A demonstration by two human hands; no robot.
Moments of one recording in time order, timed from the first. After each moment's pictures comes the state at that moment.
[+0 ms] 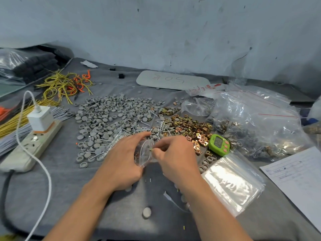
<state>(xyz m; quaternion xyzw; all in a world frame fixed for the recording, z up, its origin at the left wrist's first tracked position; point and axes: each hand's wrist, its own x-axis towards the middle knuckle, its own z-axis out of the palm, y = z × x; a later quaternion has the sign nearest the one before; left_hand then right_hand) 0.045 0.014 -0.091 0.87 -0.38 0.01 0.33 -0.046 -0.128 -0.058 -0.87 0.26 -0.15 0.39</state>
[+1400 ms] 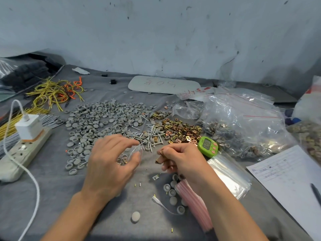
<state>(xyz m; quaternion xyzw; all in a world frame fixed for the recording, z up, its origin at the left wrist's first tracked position) 0.026 0.013 -0.082 0.77 -0.42 0.30 0.38 -0.082 -0.169 -0.053 -0.69 0.21 -0.11 0.69</state>
